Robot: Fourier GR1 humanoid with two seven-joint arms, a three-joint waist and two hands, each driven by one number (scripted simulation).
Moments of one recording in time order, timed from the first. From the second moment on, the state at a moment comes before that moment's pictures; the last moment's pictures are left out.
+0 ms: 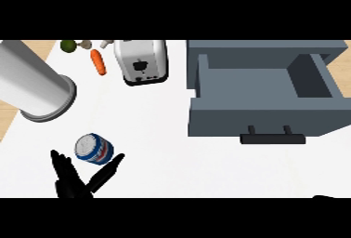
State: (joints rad) left arm 0.18 0.00 -0.10 -1.35 0.33 0.86 -0.42; right arm 0.18 -0.11 -0.27 -2.21 -0.16 0.08 0.22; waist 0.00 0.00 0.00
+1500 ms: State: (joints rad) left arm -0.20 0.07 0.12 -0.76 0.50 0.49 -0.65; right arm 0.14 -0.10 -0.31 -2.26 -0.14 0.11 0.30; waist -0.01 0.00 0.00
